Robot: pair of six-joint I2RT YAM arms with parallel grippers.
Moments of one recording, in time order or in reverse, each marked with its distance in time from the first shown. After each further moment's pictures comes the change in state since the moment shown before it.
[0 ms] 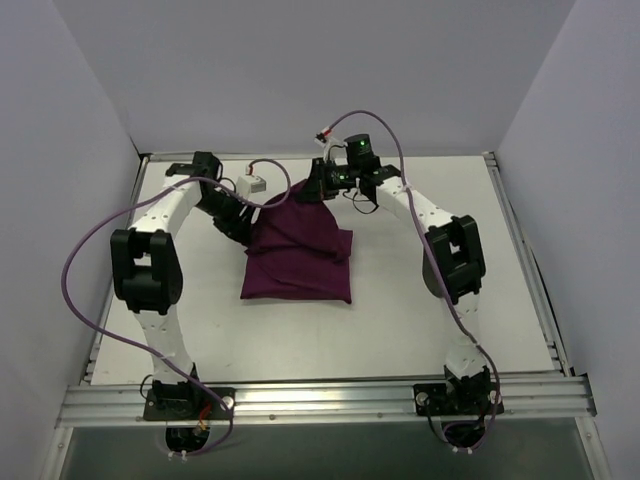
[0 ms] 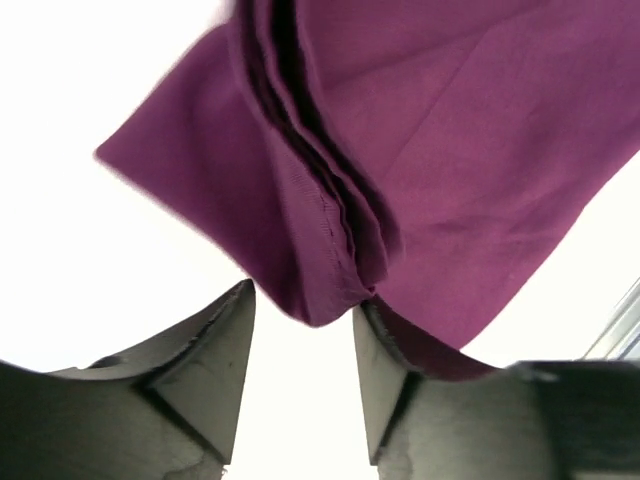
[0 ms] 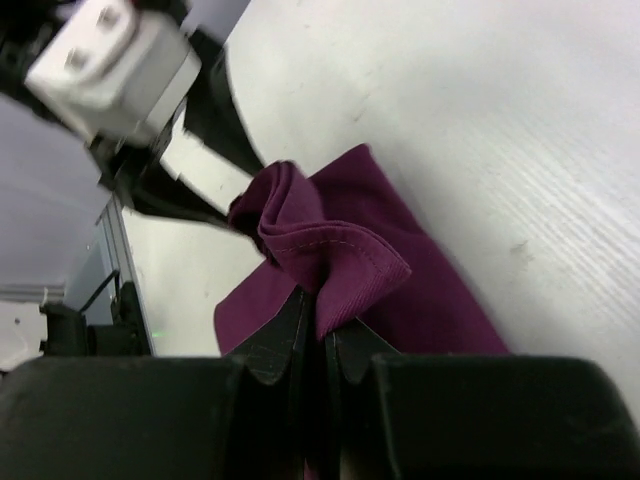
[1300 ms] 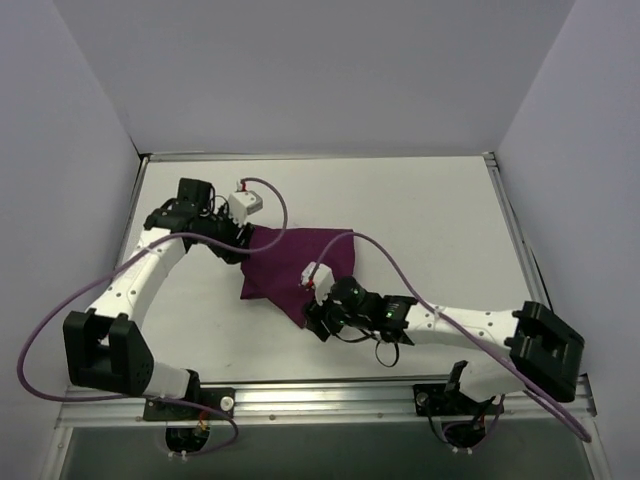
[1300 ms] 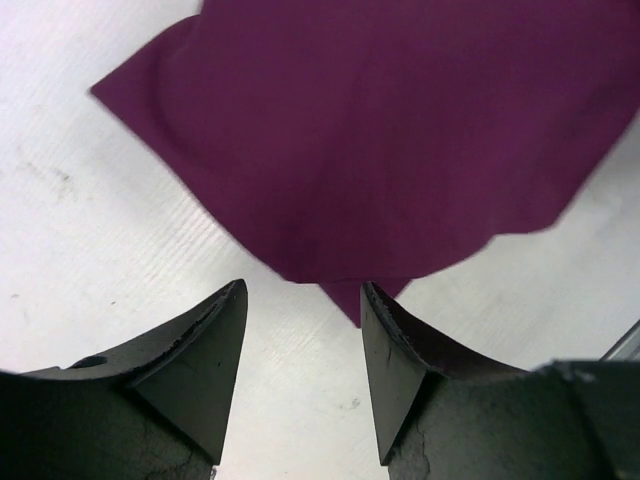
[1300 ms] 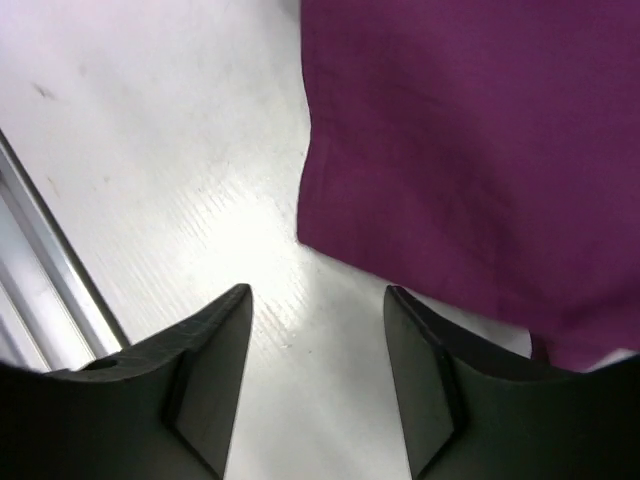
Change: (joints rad) left arm -0.032 -0.521 -0.441 0.275 -0.089 -0.164; right arm 0.629 -0.792 -1.131 0.196 0.791 -0.276
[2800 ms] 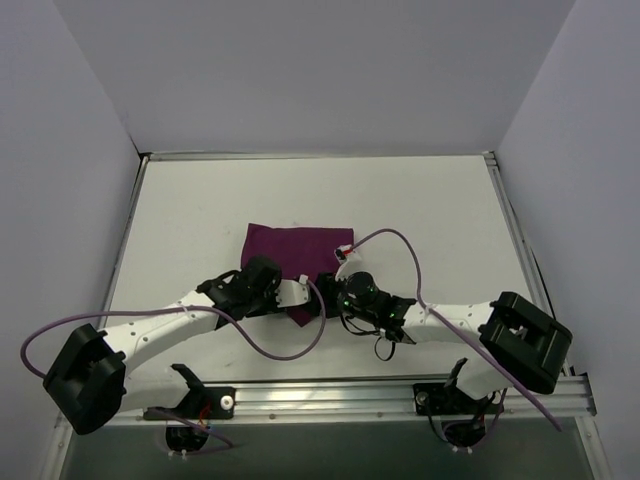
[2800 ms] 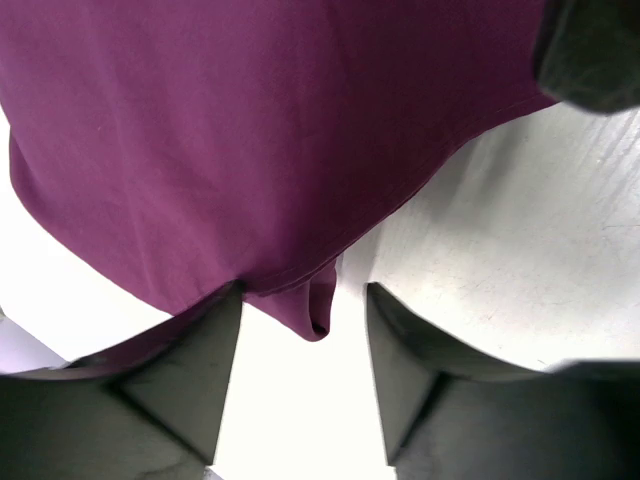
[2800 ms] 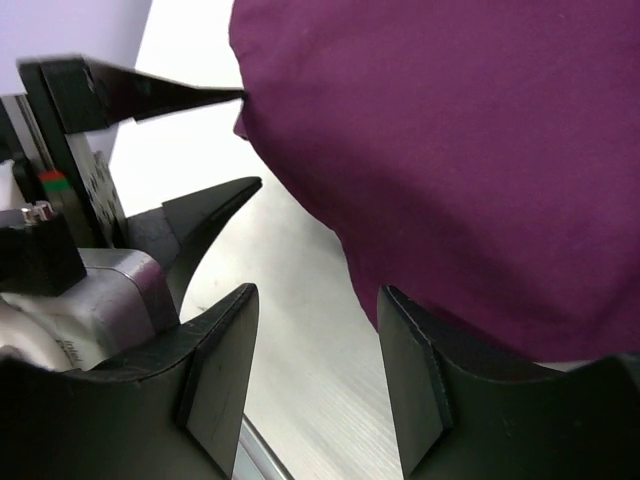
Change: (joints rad) left arm -0.620 -0.240 -0.556 0.367 -0.668 0.273; right arm -0.113 0.012 -0.213 0.503 0.015 0.740
